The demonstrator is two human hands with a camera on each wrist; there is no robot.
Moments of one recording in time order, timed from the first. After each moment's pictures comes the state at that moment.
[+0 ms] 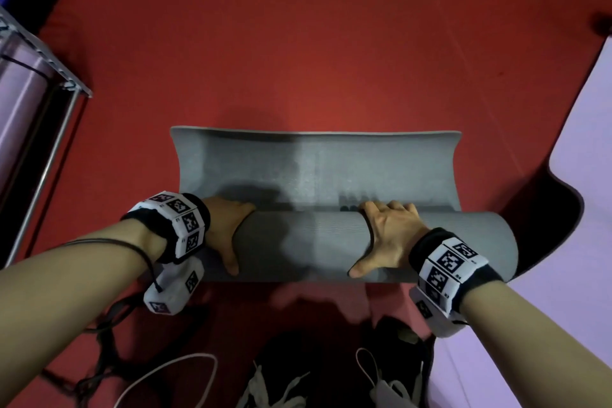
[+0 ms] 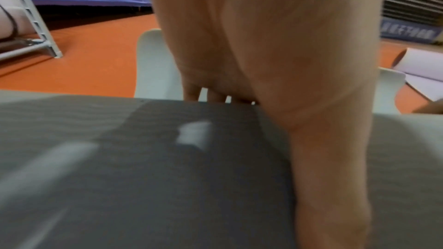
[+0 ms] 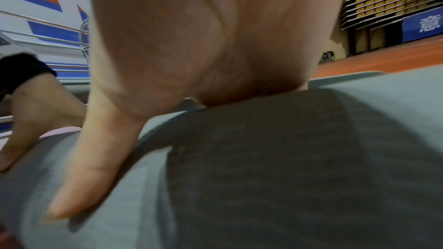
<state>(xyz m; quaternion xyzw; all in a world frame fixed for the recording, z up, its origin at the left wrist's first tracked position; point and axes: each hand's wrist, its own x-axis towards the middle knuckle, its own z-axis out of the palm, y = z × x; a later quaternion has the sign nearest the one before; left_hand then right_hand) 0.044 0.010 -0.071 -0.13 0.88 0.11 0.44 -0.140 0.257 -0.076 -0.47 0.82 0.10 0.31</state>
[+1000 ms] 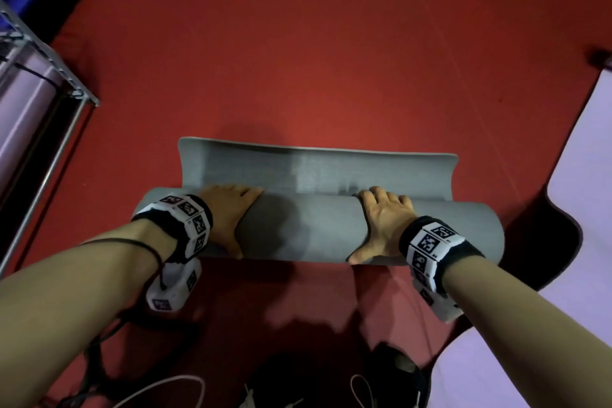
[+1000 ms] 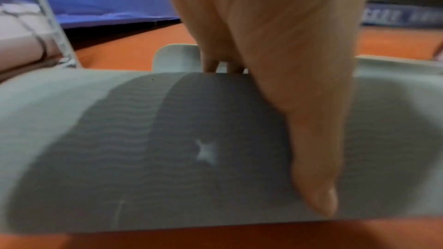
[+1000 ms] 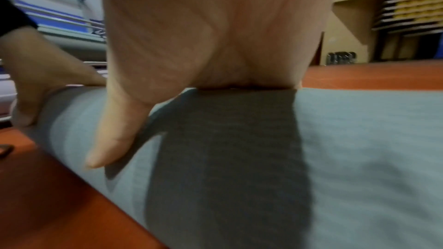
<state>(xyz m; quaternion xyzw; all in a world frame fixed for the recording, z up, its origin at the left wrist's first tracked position) 0.030 -0.008 -0.066 -0.15 0.93 0.04 0.33 -0.172 0.221 -0.075 -0.48 0.83 0.12 0.26</state>
